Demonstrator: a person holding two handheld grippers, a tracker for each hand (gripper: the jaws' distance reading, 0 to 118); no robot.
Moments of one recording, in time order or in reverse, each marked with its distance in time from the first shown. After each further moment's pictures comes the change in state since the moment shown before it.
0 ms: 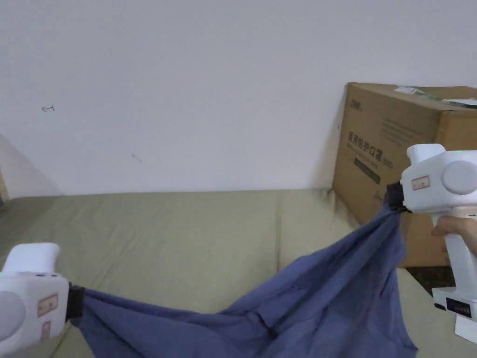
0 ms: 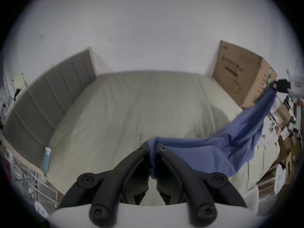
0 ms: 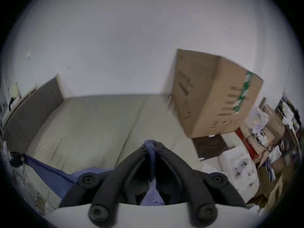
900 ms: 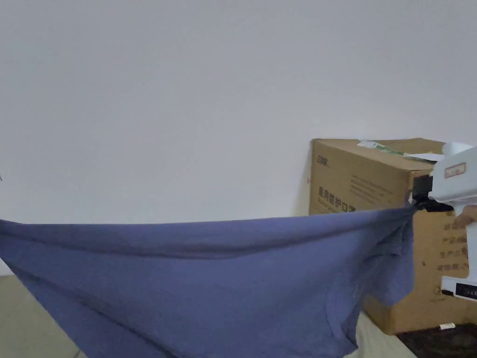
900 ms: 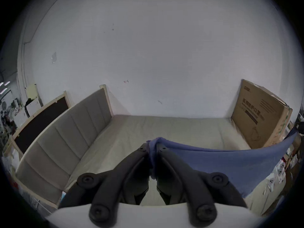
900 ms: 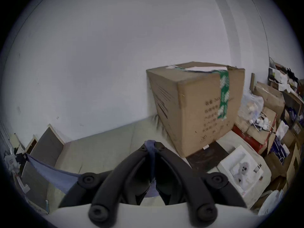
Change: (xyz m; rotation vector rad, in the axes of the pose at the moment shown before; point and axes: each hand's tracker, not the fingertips) left arm -0.056 0.238 -0.055 0.205 0.128 0.040; right arm 0.058 0.121 -0.034 0.109 -0.007 -0.274
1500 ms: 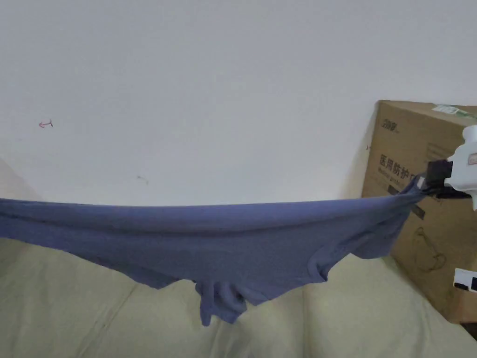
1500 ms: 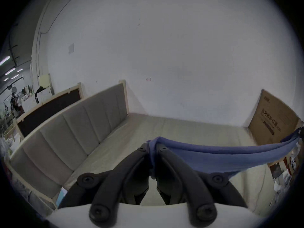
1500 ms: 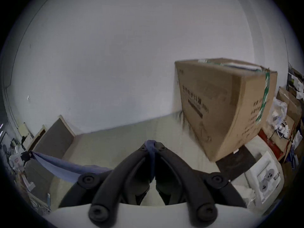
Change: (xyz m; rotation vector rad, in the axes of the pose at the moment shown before) left arm -0.087 -0.076 -0.078 -0.034 0.123 0.100; right arm -0.074 -0.057 -0.099 -0.107 0.136 0.059
